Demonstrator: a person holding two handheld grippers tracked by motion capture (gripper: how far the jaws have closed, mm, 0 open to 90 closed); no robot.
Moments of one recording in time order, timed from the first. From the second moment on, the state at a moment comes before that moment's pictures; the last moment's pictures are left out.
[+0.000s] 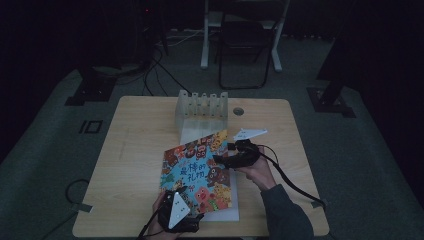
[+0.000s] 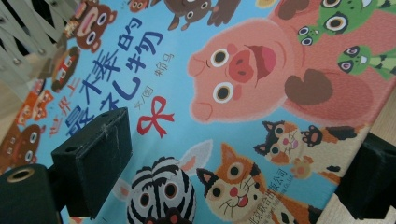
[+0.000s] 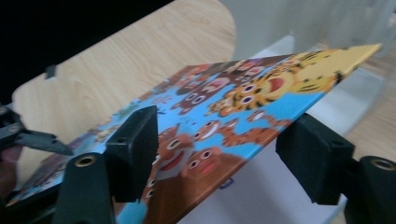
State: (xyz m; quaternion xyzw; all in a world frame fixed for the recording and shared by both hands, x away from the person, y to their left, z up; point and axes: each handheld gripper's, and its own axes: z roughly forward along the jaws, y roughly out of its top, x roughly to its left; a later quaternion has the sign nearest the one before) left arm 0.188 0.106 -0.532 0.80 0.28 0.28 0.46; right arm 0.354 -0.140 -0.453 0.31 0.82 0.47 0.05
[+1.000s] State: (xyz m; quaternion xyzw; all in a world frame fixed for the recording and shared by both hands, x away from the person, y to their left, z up) left arm 0.190 0.116 -0.530 0.80 0.27 0.24 0.48; right arm 0.358 -0.126 -0.456 0.33 0.82 0.47 -0.02
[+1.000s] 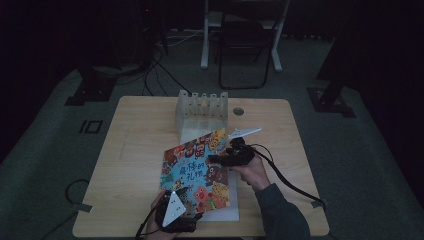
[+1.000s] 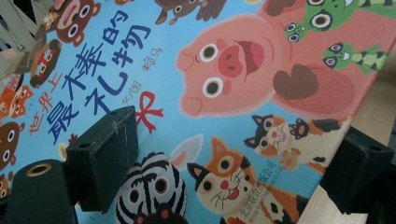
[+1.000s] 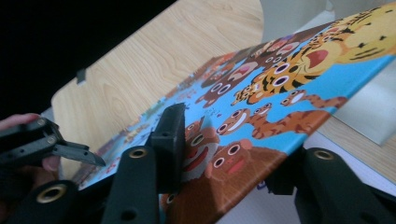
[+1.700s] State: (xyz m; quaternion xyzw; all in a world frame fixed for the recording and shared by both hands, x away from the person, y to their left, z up) left arm 0.181 0.137 -0.527 0.80 0.26 0.19 0.50; right arm 0.355 -0.129 -0.451 0.34 0.81 0.48 -0.01
